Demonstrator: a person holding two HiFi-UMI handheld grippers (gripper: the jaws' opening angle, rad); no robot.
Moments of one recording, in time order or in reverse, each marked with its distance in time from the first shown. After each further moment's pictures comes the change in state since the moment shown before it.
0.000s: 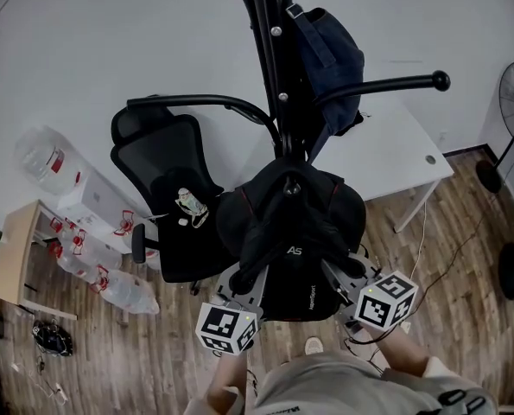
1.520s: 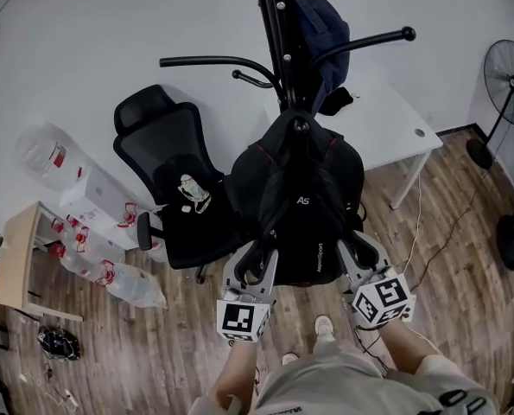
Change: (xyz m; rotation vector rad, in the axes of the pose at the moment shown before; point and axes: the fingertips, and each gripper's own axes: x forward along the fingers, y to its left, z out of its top) left arm -0.083 -0.022 -0.018 0.142 -0.146 0.054; right arm -0.065 0.035 -0.047 -0.304 -0.208 -0.297
